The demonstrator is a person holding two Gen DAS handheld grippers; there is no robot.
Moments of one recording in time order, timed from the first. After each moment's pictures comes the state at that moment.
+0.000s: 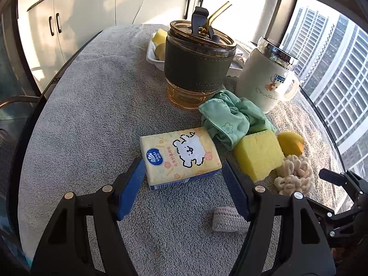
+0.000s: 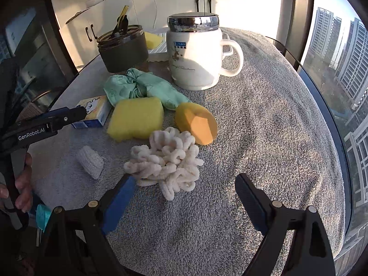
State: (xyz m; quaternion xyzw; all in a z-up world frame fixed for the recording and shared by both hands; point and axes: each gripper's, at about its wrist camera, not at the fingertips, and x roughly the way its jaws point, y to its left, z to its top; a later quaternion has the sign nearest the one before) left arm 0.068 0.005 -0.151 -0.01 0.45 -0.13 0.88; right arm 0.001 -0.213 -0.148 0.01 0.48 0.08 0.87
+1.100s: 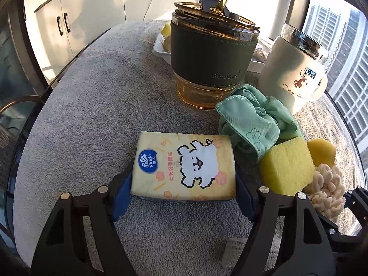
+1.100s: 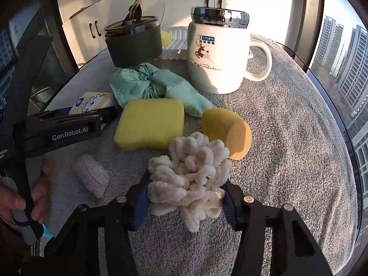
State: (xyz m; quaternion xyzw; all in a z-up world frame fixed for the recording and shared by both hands) left arm 0.091 -0.012 -0.175 0.00 0.45 -0.08 0.89; right arm 0.022 -0.184 -0.168 -0.01 0.47 0.08 0.88
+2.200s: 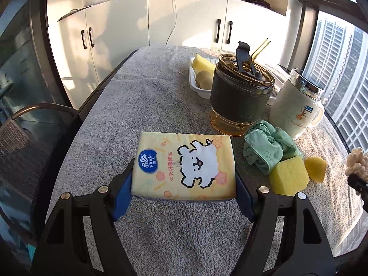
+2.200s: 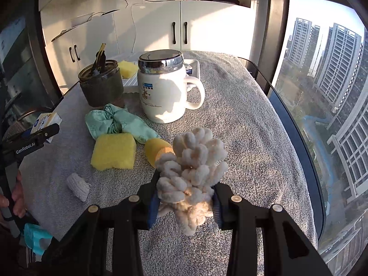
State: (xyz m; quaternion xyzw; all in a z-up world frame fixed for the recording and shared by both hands) left arm 0.067 0.033 -0.133 -0.01 0.39 -0.04 0.92; right arm -0.004 -0.245 -0.109 -0.01 0.43 0.00 0.90
